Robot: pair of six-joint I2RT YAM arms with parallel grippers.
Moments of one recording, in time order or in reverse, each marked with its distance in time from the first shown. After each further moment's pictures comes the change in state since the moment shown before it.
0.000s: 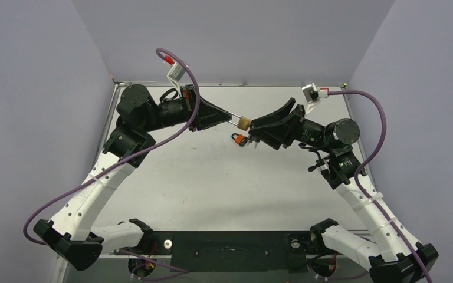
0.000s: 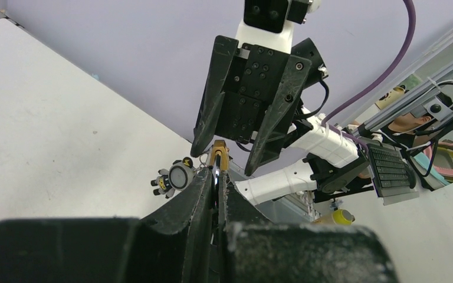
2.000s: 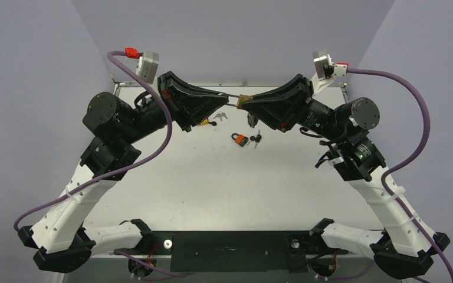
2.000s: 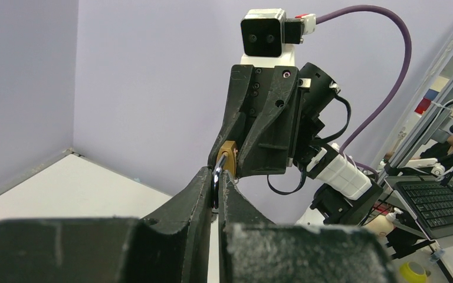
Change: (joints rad) left arm -0.209 -0.037 0.193 -0.013 -0.316 0.237; right arm 0.229 0.138 0.482 -0.314 0.251 -0.157
